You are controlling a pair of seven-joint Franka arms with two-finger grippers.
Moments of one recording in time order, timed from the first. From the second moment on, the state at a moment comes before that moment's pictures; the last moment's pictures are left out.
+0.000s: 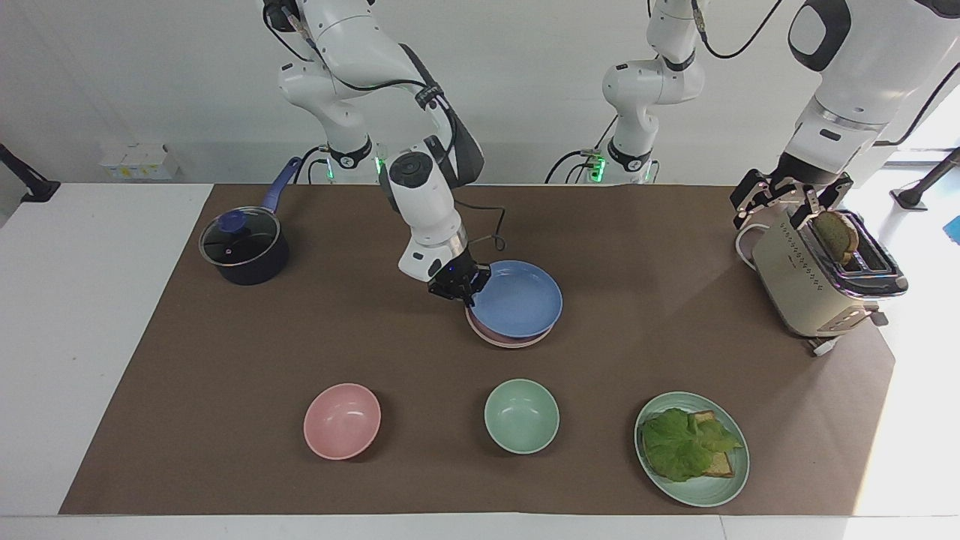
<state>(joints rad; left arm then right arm) 0.04 0.04 -0.10 -1.54 -0.01 1.64 0.00 0.32 0.30 0.18 -1.97 0.18 2.46 0.22</state>
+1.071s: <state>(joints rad) 0.04 0.04 -0.10 -1.54 -0.01 1.64 0.00 0.21 0.20 0.17 -1.94 0.17 2.43 0.20</state>
